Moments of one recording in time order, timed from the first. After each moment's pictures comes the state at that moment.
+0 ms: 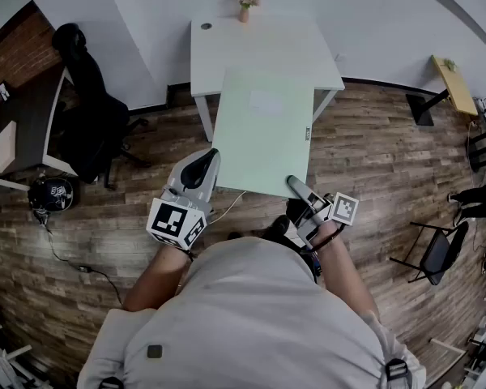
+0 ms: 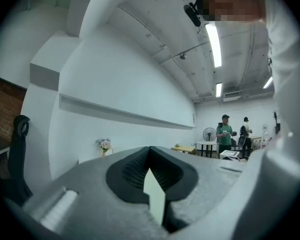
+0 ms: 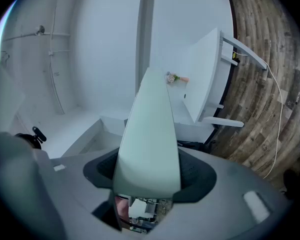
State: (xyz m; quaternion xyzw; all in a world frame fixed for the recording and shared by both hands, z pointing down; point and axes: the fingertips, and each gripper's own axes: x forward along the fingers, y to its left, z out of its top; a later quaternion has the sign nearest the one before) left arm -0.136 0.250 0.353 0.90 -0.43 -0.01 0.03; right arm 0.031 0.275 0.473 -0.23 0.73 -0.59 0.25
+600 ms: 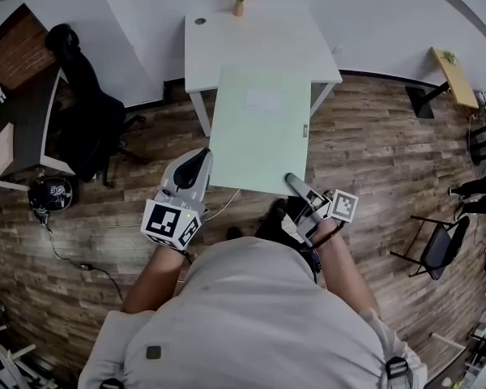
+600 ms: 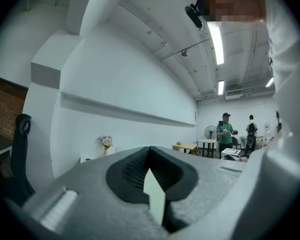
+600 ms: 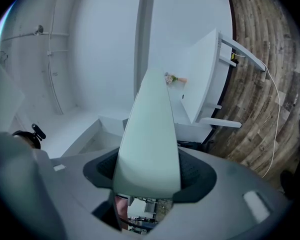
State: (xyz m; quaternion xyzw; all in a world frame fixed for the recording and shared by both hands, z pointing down) left arm -0.136 0.246 0.365 0.90 -0.44 0.00 0.04; right arm 0.041 0.273 0.483 -0.23 0.73 -0.60 0.24
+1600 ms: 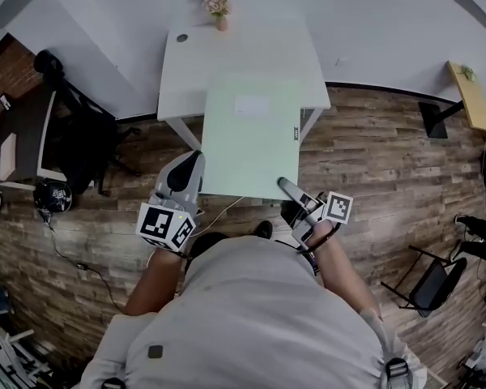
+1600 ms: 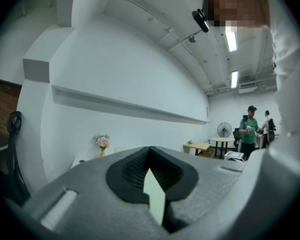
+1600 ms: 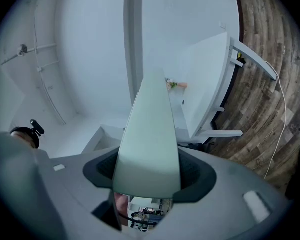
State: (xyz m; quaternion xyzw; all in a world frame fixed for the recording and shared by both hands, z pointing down) left arm 0.046 0.079 0.369 0.87 -0.49 0.02 0.06; right arm 0.216 0.103 0.496 -0.17 0.73 -0.62 0.23
